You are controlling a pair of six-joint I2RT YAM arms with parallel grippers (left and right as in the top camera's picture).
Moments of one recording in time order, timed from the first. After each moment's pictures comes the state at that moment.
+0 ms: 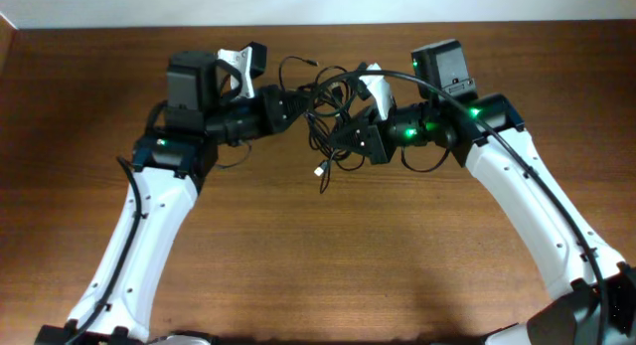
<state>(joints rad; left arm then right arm) -0.14 1.45 1.28 -0.41 0.80 -0.50 0.34 1.64 1.49 -0.77 -0.92 -0.16</state>
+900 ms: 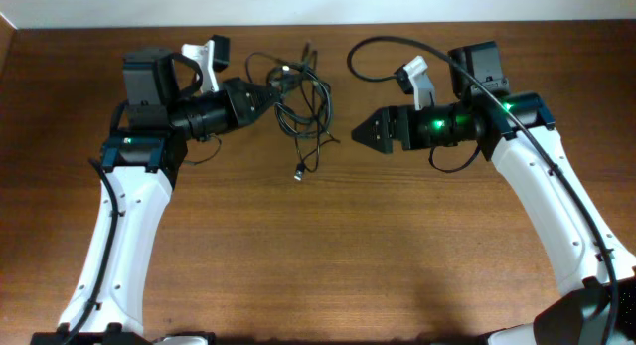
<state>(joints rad) -0.01 1.45 1.29 -0.43 0.85 -0.61 0.22 1.63 1.46 -0.86 -0.82 0.18</state>
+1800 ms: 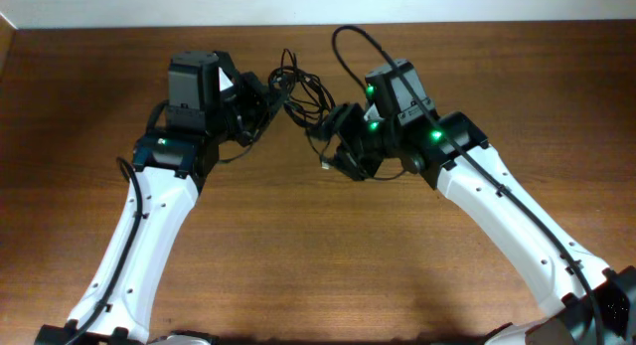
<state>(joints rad) -0.17 1.45 1.29 -0.46 0.46 -1.07 0.52 1.63 1.46 -0.68 -0.49 1.36</state>
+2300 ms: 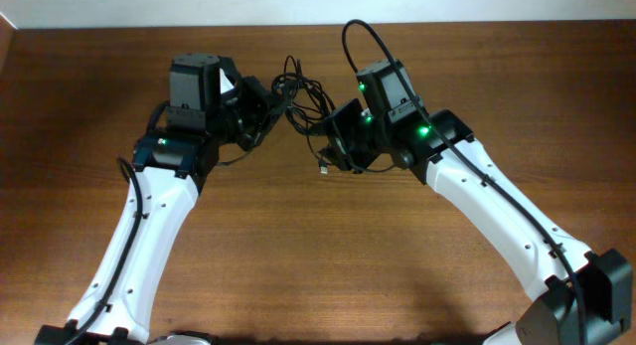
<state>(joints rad) -0.17 1.45 1.29 -0.49 0.49 -1.10 0.53 1.68 1.46 -0.63 -0.46 1.52</state>
